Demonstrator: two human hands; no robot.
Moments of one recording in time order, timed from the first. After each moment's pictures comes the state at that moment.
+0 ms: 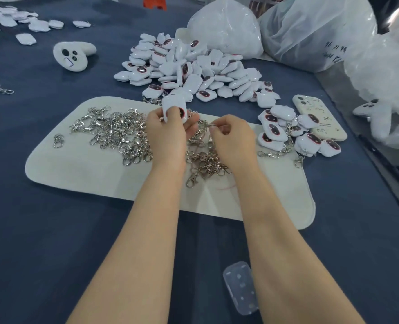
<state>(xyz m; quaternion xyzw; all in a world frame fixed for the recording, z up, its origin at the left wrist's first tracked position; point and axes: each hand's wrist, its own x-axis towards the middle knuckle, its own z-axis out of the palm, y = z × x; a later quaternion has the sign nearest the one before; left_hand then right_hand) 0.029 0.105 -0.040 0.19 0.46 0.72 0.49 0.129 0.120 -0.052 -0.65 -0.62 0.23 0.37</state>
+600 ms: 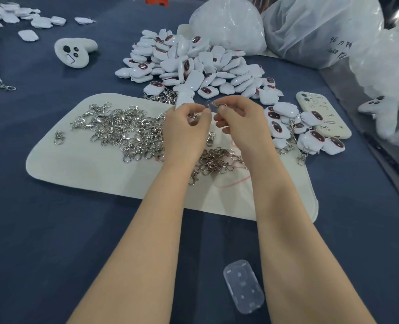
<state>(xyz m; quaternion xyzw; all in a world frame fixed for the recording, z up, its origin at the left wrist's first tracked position) 0.036 0.105 -0.049 0.49 0.60 0.55 0.31 0.140 0.119 -0.029 -0.53 -0.56 0.39 0.50</state>
